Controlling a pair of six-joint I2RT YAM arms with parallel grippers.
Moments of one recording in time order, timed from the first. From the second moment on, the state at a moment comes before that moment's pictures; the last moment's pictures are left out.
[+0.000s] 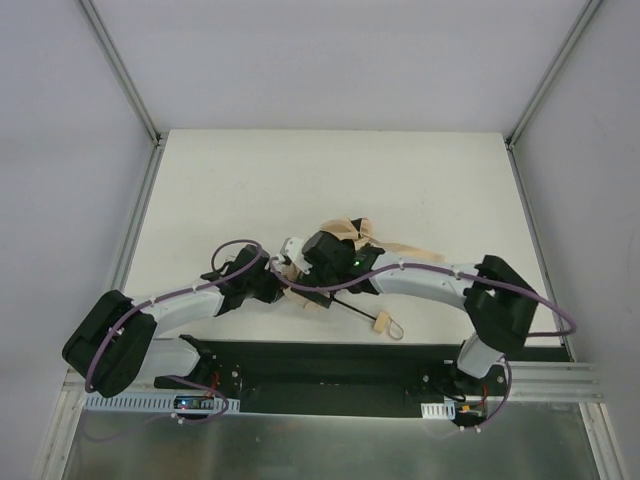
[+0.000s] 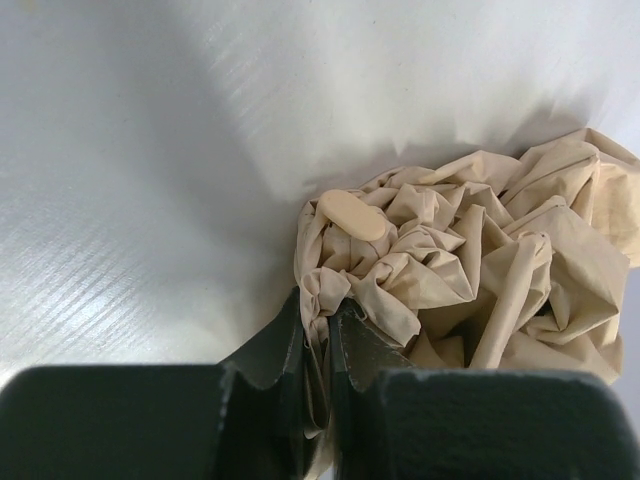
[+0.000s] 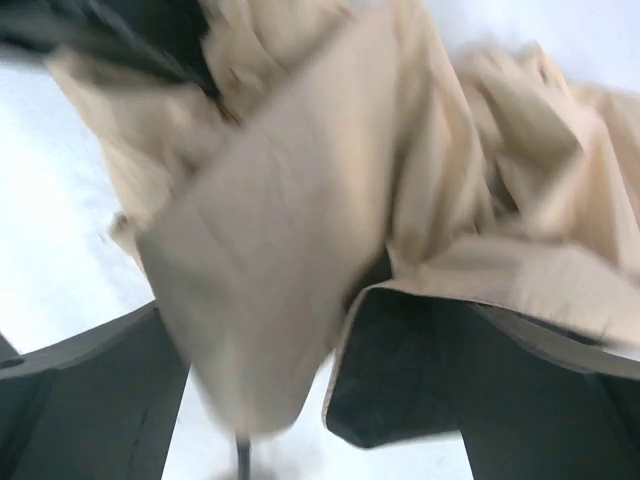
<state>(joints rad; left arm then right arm) -0.60 1.24 0.41 -0.14 -0.02 -1.77 1.09 1.70 1.13 -0.39 0.14 -0.25</state>
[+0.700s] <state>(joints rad) -0.60 1.28 0.44 -0.16 -0.01 -1.76 0.93 1.29 1.17 -0.77 0.23 -0.02</state>
